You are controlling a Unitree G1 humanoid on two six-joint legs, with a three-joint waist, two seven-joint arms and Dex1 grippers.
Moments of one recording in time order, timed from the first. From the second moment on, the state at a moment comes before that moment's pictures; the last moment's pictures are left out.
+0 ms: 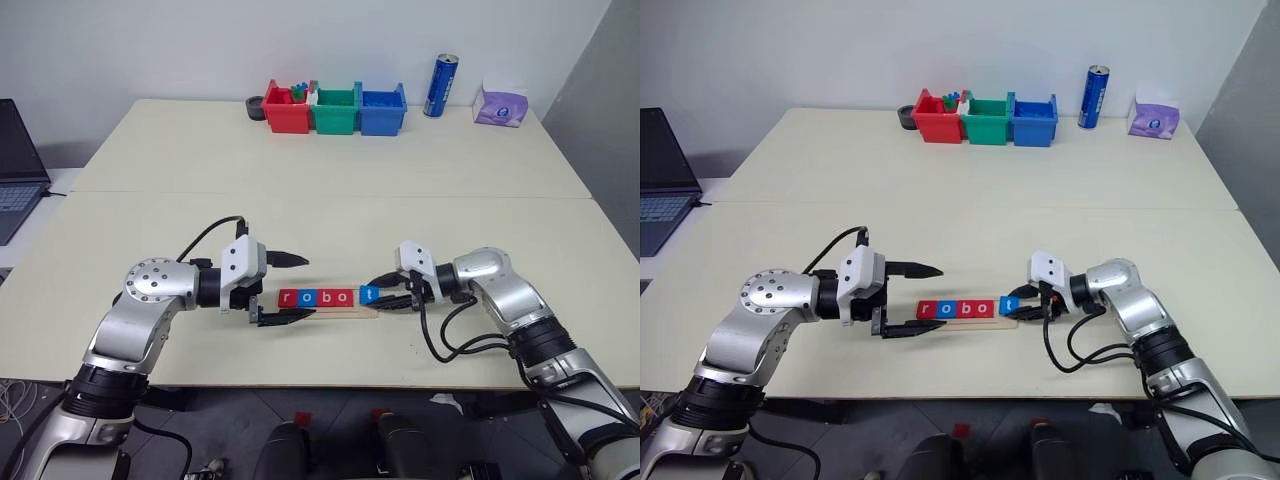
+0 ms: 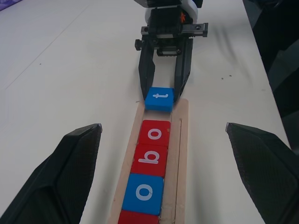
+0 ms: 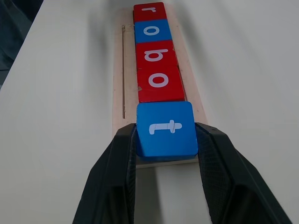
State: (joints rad) left arm -0.35 0.72 -0.07 -0.11 -0.36 0.22 -1.21; right arm -0.65 -0.49 0.33 0.33 0.13 0.18 1.27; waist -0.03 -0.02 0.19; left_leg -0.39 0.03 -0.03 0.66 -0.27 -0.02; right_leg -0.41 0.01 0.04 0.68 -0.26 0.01
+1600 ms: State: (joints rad) left arm -0.34 0.73 -0.07 -0.12 -0.36 0.21 -1.21; right arm -0.60 -0.57 0.22 0.19 0.18 0.30 1.25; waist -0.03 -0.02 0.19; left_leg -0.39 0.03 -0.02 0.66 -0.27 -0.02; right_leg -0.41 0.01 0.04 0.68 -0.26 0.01
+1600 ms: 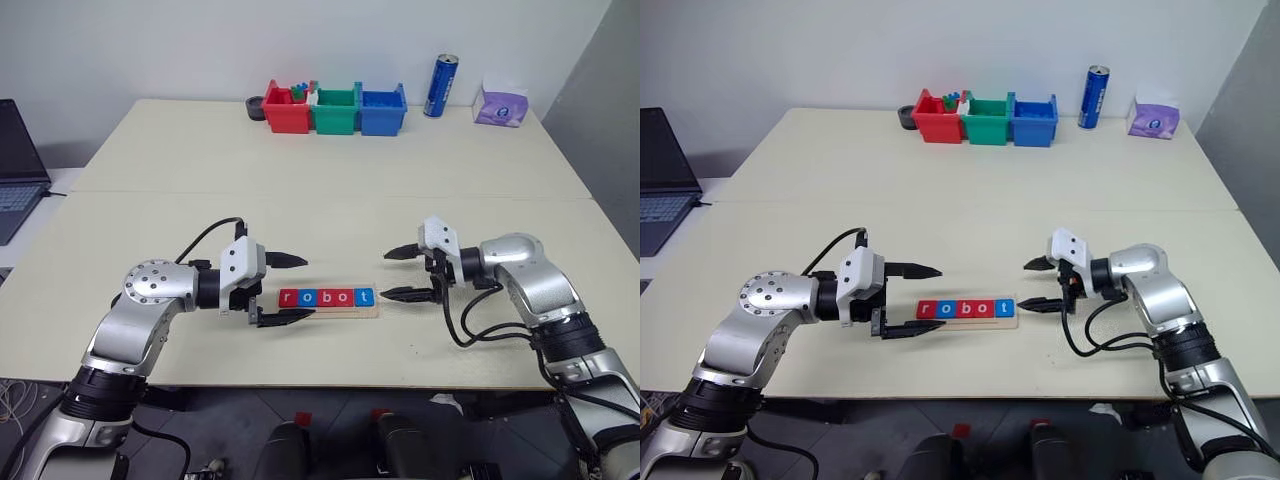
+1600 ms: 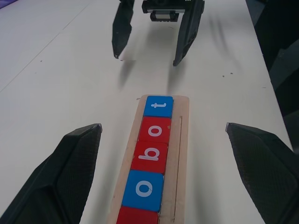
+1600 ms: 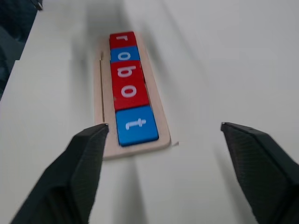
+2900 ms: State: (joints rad) left arm -0.34 0.72 -0.07 -0.12 -0.36 0.22 -1.19; right arm -0.55 -0.47 0.30 0.23 0.09 0.19 1.15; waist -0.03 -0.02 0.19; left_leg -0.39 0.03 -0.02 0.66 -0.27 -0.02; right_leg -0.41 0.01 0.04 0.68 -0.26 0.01
